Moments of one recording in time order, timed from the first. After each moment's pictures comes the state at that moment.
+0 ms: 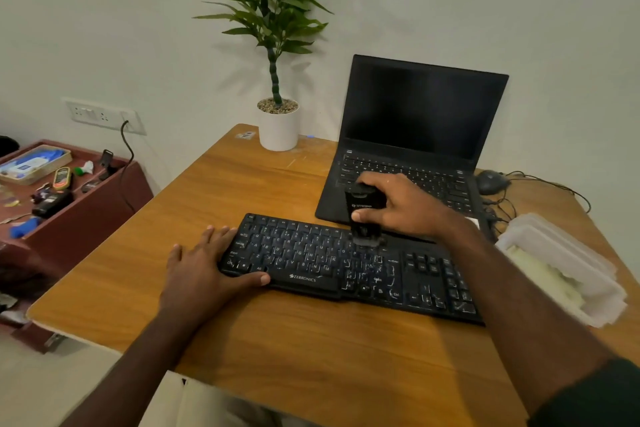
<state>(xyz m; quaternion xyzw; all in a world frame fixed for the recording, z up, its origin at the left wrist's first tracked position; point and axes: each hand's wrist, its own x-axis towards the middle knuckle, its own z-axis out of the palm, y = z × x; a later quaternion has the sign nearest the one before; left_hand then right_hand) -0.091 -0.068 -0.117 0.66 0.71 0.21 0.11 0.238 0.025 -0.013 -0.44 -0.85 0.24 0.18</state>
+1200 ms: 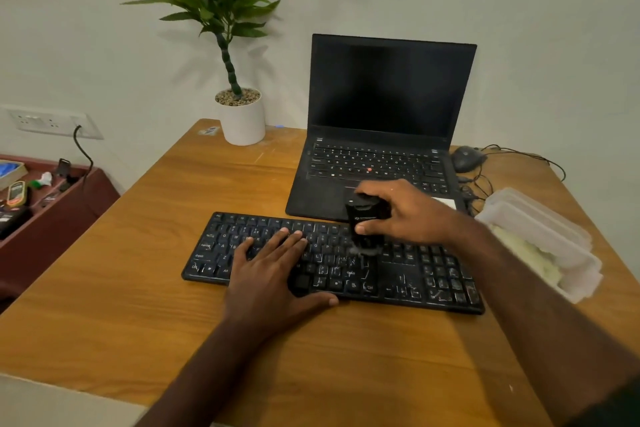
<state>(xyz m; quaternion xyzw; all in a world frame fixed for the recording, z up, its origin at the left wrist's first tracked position) 0.033 -0.061 -0.117 0.80 0.57 0.17 0.01 0.290 0.010 -0.026 -0.45 -0.83 0.28 0.18</state>
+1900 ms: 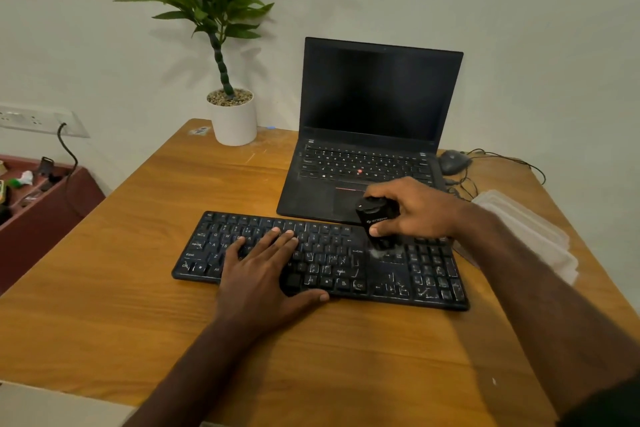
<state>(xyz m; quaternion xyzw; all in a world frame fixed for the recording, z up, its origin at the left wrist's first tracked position) 0.032 -0.061 -0.120 0.80 0.57 0.18 0.01 0.313 0.006 -0.007 -0.48 -0.82 0.29 0.10</state>
